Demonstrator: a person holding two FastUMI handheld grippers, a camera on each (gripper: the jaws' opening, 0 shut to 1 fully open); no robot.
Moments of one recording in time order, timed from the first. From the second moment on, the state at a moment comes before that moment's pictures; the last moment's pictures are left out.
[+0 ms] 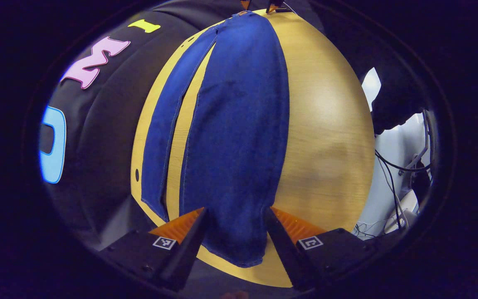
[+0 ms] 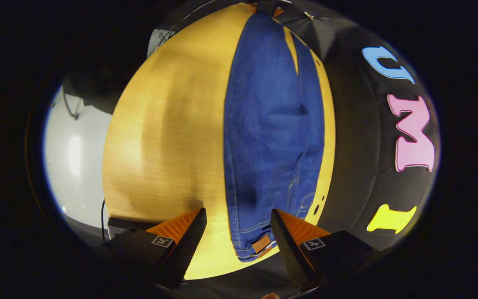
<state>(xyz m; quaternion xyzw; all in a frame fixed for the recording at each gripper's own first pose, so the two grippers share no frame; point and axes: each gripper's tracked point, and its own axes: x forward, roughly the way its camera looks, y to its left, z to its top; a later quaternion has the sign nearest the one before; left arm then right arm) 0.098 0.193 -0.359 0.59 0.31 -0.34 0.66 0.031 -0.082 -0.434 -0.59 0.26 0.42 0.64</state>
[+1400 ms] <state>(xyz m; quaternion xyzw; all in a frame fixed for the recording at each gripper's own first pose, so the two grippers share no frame) 0.205 0.157 -0.277 0.37 0.38 -0.32 0.79 0.175 -0.090 -0.332 -0.33 0.36 0.21 0.85</state>
